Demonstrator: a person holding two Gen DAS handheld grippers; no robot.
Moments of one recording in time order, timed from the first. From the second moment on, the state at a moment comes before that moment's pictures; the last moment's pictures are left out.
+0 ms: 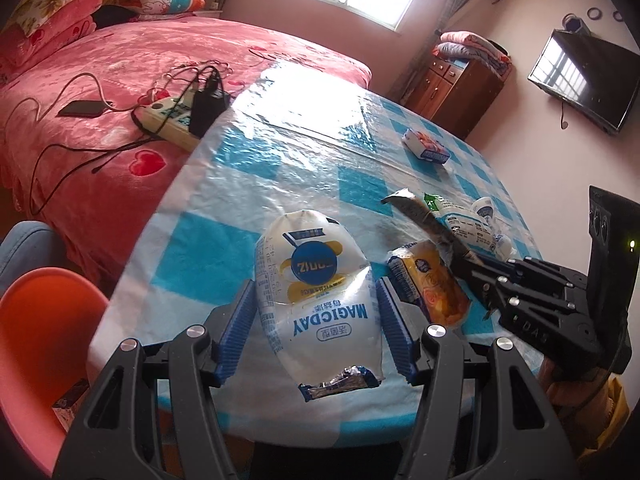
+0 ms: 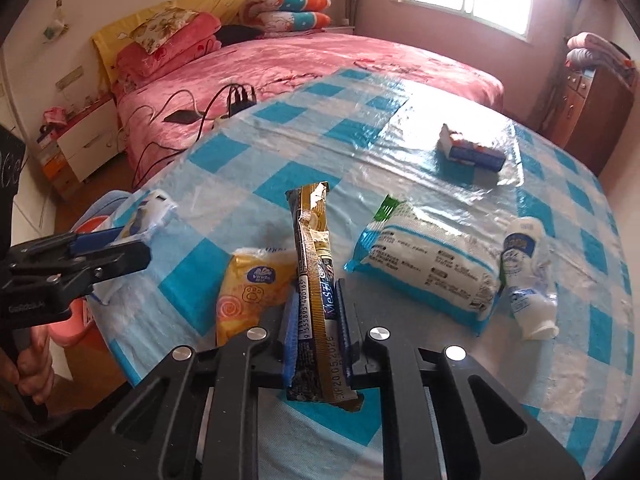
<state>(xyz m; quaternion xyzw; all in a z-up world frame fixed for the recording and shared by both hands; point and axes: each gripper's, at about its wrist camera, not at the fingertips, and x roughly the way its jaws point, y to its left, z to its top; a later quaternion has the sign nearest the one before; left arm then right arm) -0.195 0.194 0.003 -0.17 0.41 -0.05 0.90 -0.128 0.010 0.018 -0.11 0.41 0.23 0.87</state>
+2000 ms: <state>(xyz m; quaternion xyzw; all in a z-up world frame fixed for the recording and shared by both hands) -0.314 0.364 -0.031 -0.23 0.34 0.16 0.90 -0.179 0.151 0.047 -0.09 0.35 0.37 0.85</state>
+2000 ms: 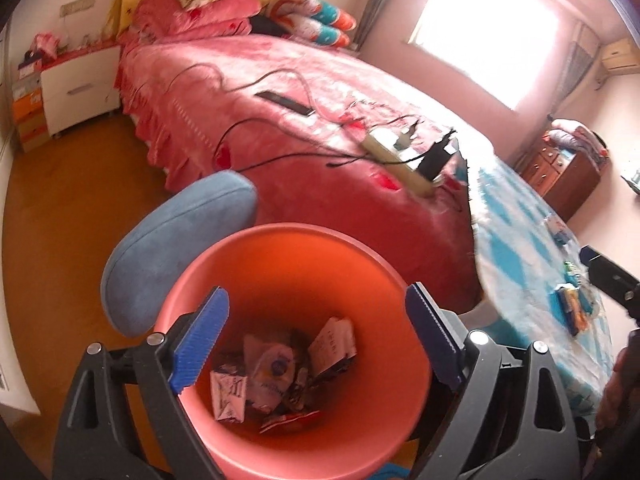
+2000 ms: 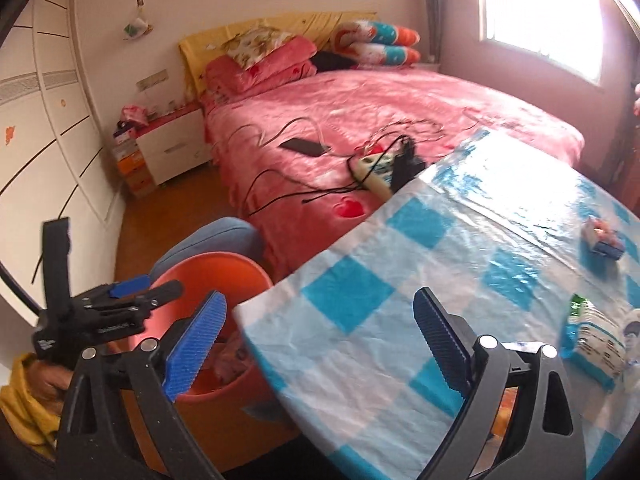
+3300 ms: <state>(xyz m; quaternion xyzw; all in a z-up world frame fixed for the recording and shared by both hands) -0.214 0.152 0.029 -0.13 0.42 -0.03 0.90 -0.136 -0.041 0.047 0.04 0.31 0.26 0.91</state>
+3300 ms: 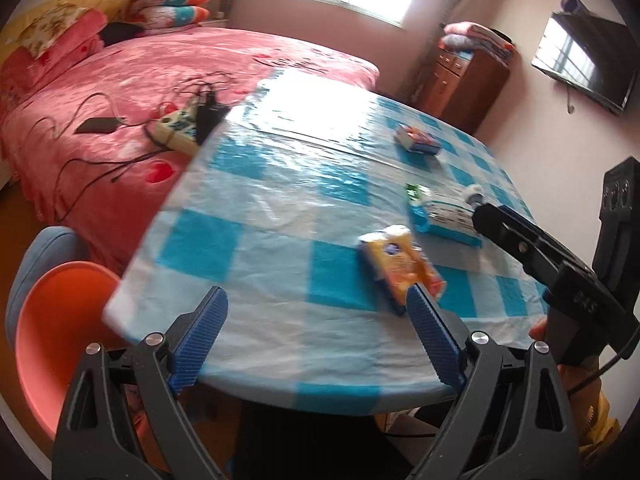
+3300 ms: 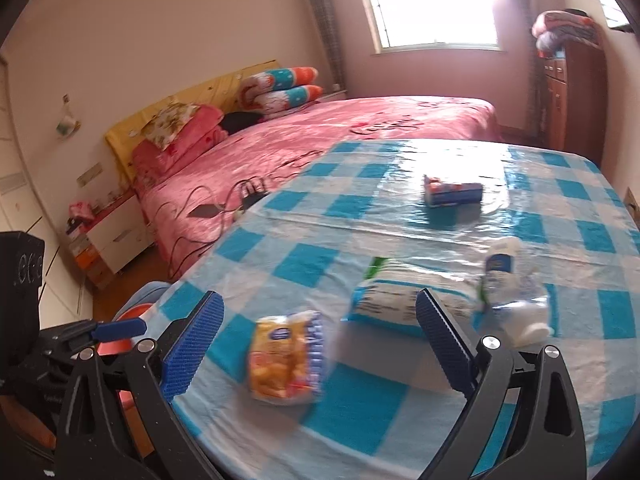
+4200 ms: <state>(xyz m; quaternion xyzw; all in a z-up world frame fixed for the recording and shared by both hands) -0.164 0.071 0.013 -0.10 0.46 -0.07 0.88 -0.095 -0.155 0.033 0.14 0.34 0.15 0.92</state>
